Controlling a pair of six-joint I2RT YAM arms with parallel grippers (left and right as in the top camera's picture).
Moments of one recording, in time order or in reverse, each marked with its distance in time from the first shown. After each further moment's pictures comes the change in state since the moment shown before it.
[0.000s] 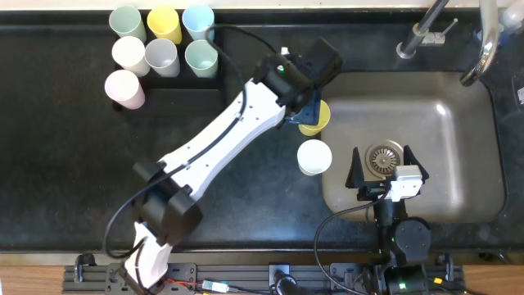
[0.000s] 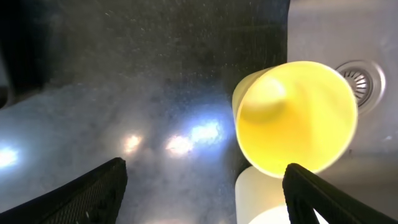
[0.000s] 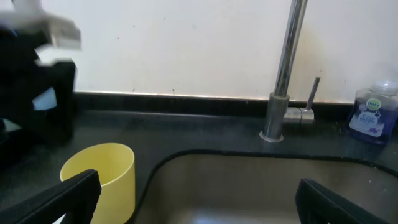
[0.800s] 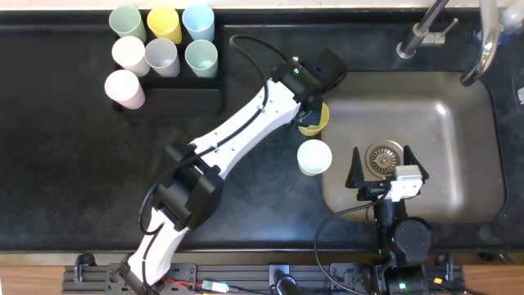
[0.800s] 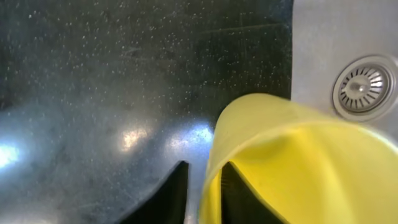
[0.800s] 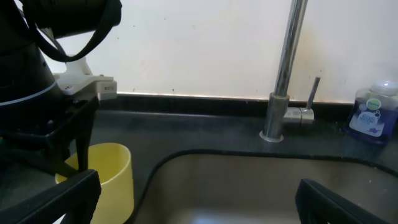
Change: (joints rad) left arm 0.000 0.135 0.000 0.108 0.037 0.027; right arm 0.000 0.000 0.000 0.000 0.000 0.000
